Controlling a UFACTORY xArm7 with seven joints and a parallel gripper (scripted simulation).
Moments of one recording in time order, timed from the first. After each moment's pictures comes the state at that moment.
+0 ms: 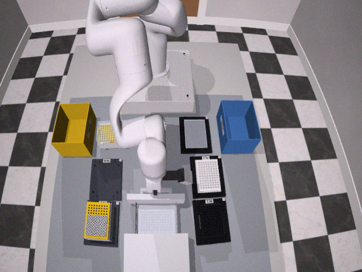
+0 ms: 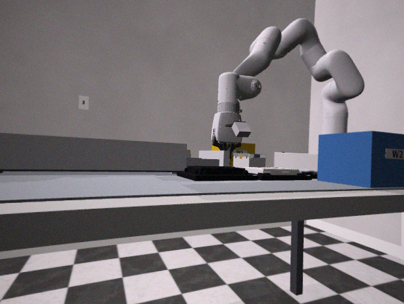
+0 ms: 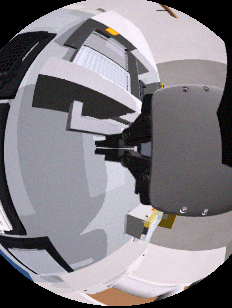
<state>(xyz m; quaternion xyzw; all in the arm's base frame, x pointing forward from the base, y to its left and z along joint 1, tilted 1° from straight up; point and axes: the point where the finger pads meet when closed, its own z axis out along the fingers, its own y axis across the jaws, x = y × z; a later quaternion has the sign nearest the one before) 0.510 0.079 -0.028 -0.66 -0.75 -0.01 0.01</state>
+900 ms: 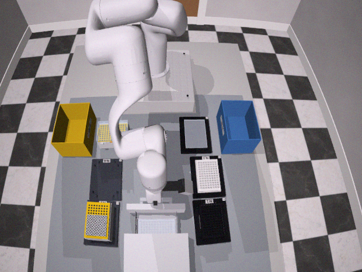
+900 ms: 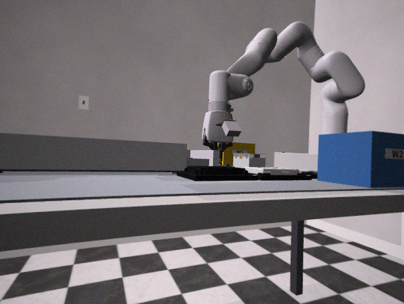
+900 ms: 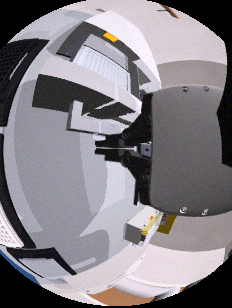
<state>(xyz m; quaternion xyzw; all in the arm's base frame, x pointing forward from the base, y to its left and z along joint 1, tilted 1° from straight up) 0.544 0.084 -0.028 -0.66 -0.75 -0.01 0.01</state>
